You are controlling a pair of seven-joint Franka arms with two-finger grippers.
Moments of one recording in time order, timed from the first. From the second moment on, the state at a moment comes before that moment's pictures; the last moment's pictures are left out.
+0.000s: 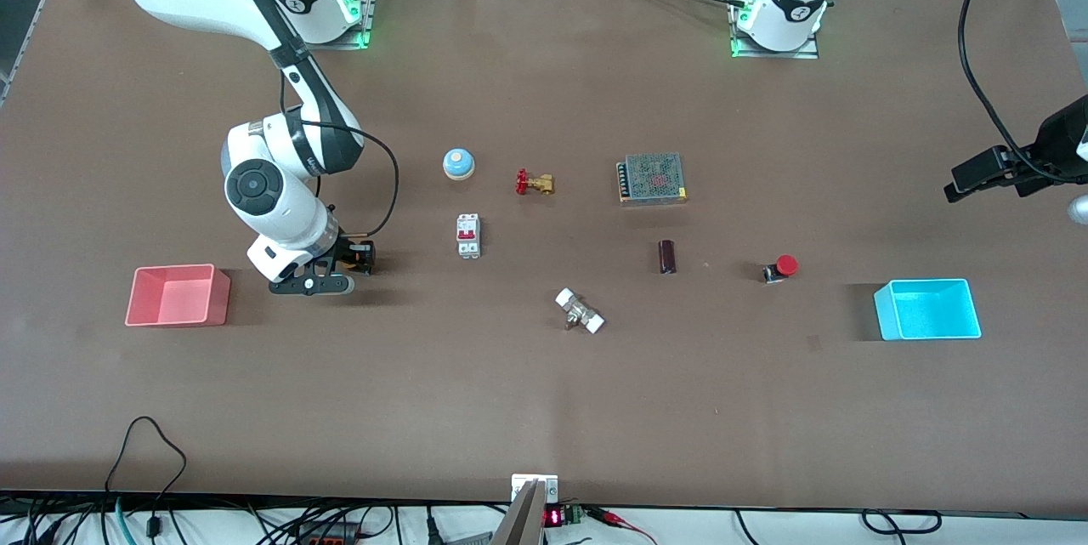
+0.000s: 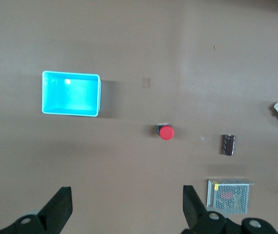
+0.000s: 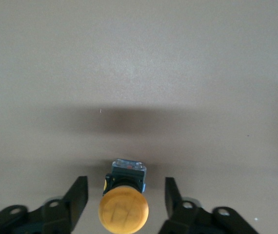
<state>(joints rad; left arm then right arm) 0.17 0.12 -0.12 -1.51 -0.04 1.63 -0.06 0.18 0.49 0.10 -1.91 -0.13 2.43 0.31</state>
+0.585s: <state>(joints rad) 0.18 0.11 -0.13 -1.51 -0.04 1.61 -0.06 0.15 0.27 0.03 -1.71 -0.01 1.98 0.16</state>
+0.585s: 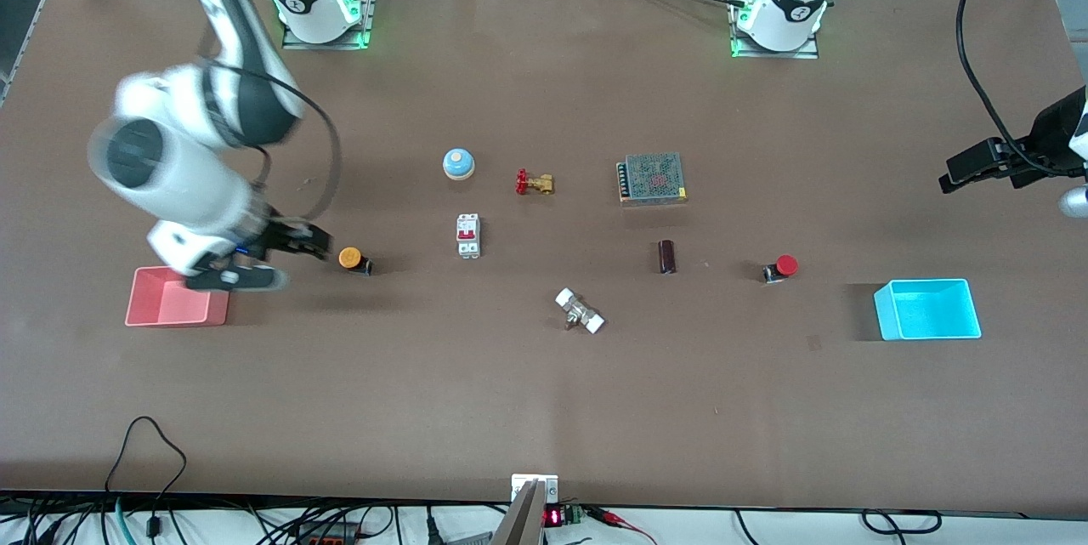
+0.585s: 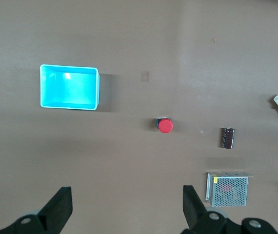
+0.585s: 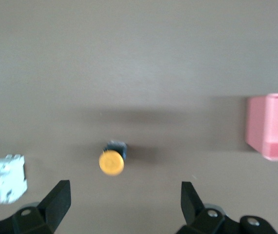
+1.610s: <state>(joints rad) 0.18 0.10 -0.14 -1.52 -0.04 1.60 -0.06 -0.01 0.11 -0.01 -1.51 0.00 1.57 0.07</state>
